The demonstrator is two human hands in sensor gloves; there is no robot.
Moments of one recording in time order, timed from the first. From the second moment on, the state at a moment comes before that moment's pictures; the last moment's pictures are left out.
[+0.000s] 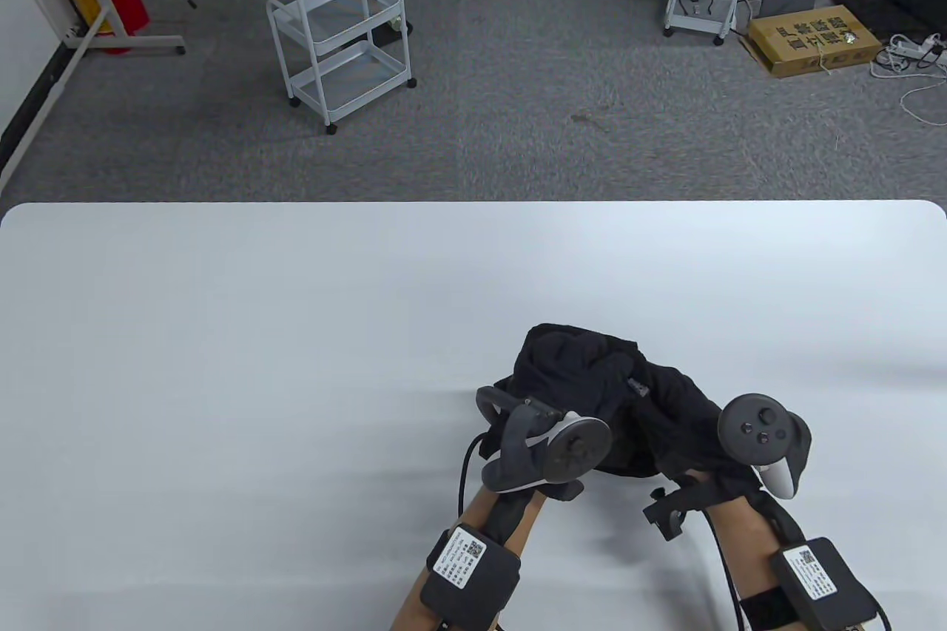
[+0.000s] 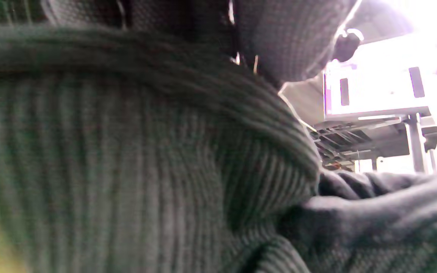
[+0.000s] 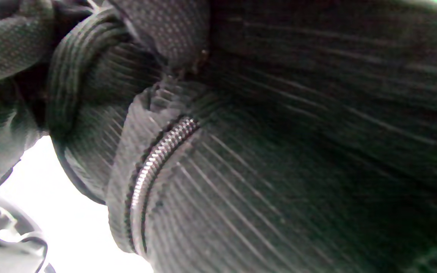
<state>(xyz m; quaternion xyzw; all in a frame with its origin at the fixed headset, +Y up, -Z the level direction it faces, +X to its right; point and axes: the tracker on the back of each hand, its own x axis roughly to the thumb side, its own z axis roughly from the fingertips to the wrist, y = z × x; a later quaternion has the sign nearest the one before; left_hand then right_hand) 0.023 -0.604 -0.288 0.26 -0.29 0.18 0.91 0.231 -0.693 -0.304 0.12 -0.10 0.88 0.46</state>
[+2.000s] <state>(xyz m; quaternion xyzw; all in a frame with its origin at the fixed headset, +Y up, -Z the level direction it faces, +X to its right) -0.078 -0.648 -0.352 0.05 -0.12 0.57 0.81 0.265 -0.678 -0.305 0.16 -0.10 0.74 0.64</state>
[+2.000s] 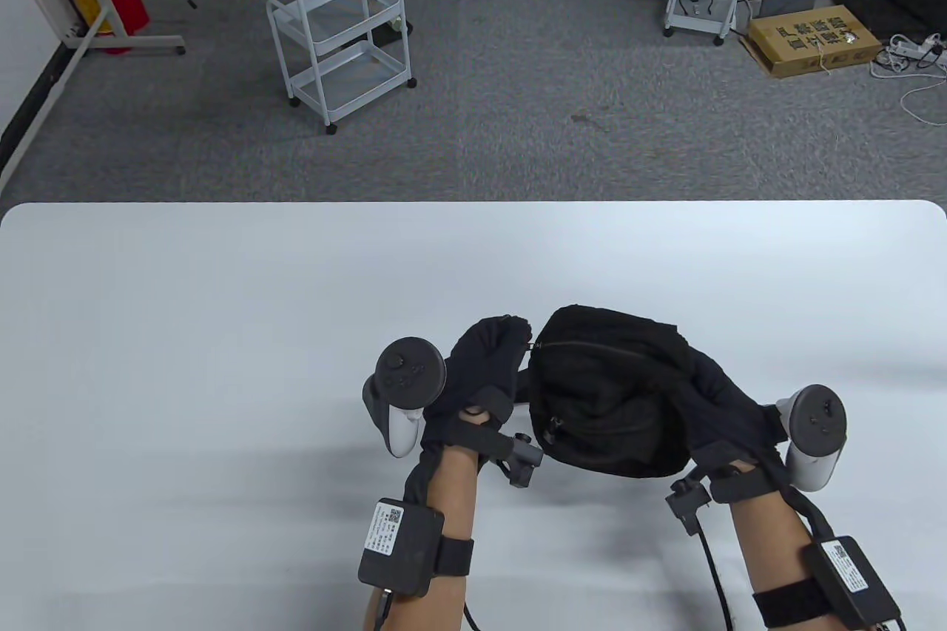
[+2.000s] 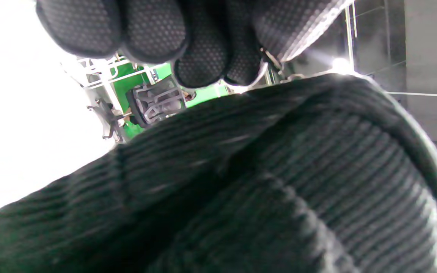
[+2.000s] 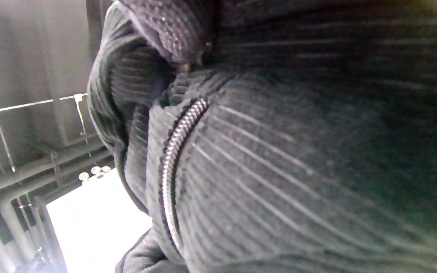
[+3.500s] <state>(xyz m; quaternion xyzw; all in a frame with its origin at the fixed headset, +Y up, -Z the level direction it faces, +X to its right) -0.114 -0.645 -0.328 0.11 -0.11 0.32 0.94 0.237 -0.668 -0.325 0.11 -0.07 0.76 0.63</state>
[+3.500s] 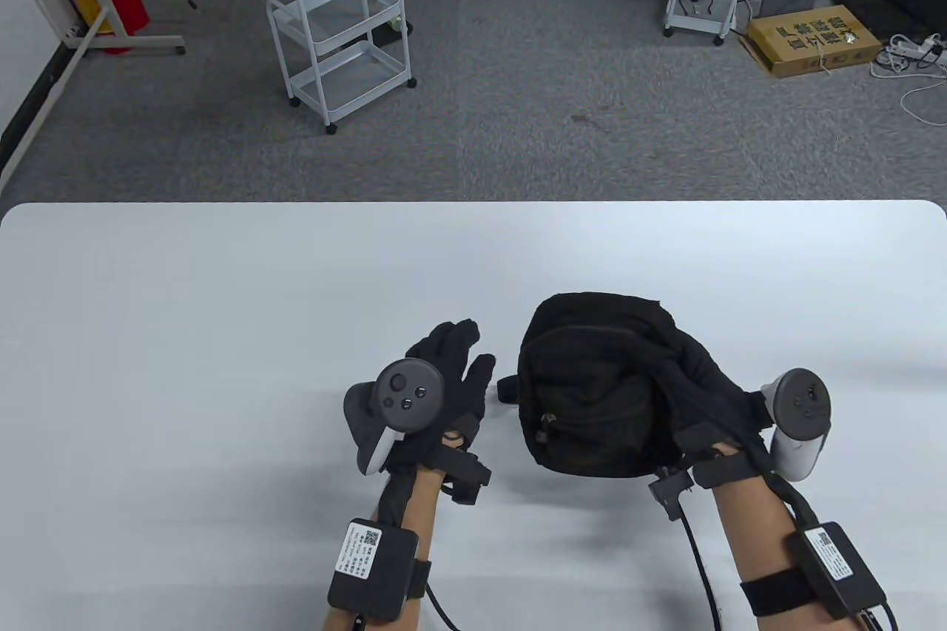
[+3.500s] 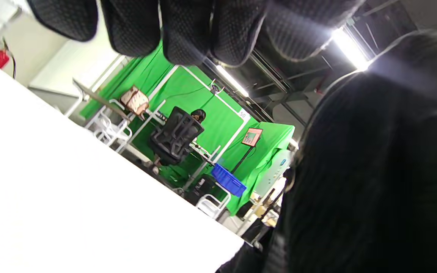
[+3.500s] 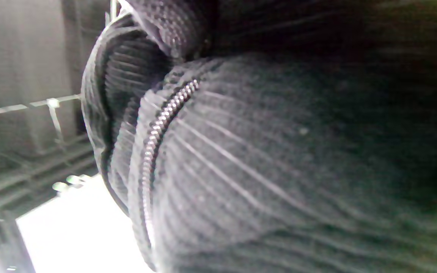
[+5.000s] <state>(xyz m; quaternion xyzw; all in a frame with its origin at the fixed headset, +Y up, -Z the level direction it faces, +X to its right) -0.136 -0.696 -0.331 0.02 -0.09 0.24 0.97 0.249 -0.653 -0.346 0.09 -0.04 0.90 0.43</state>
